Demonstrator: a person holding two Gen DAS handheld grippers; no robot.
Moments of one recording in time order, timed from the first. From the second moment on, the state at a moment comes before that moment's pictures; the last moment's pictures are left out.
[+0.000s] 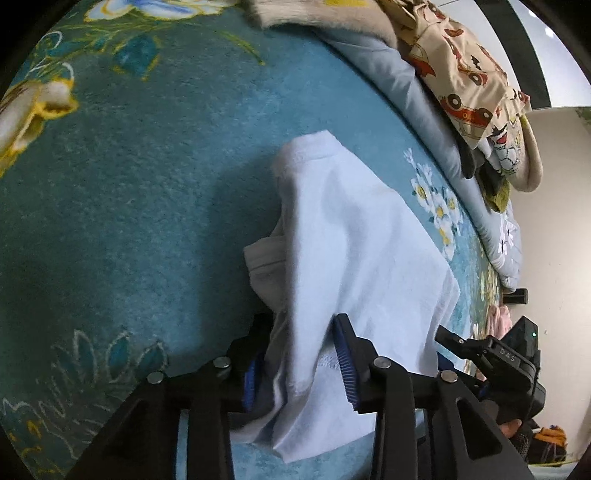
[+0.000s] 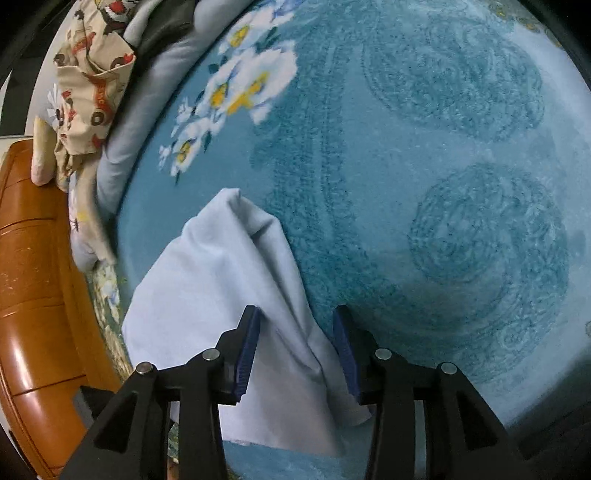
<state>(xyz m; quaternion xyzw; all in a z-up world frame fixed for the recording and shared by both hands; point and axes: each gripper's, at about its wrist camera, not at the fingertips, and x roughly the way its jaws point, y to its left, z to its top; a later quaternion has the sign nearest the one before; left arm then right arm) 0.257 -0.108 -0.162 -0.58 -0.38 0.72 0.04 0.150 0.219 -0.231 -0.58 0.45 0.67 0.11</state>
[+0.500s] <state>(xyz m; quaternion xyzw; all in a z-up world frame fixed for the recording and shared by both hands) 0.254 -0.097 -0.095 -0.52 -0.33 0.78 0.10 0.155 0.198 -0.153 -0.45 0.41 0.79 0.01</state>
